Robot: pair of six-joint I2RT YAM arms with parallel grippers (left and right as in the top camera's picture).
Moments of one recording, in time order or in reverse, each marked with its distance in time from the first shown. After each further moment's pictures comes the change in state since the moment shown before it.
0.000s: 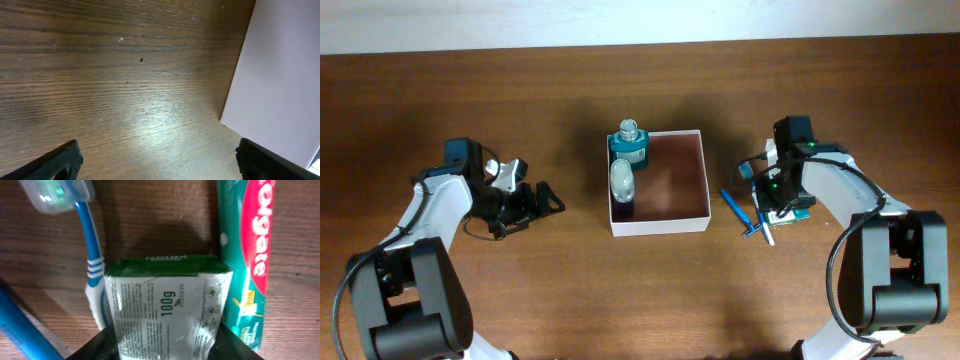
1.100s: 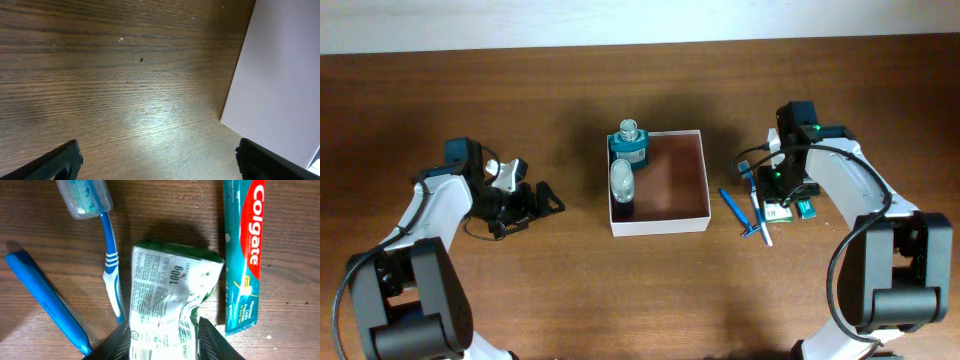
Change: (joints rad) left arm 0.000 0.000 0.000 0.000 0.000 0.000; right arm 0.000 0.005 0.140 -0.178 -0.013 0.003
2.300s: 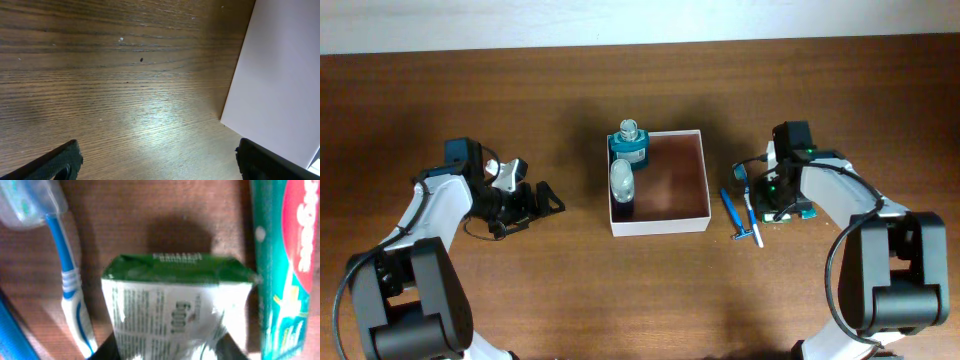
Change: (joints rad) left arm 0.000 0.000 0.000 0.000 0.000 0.000; right arm 0.000 -0.011 -0.179 0.225 -0.011 0.069
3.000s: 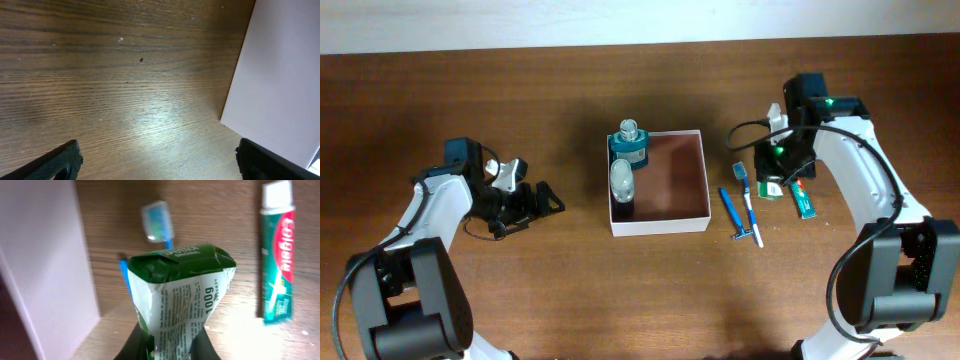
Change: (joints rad) left arm 0.000 0.000 0.000 0.000 0.000 0.000; right arm 0.017 0.015 0.406 -0.419 -0.196 0.003
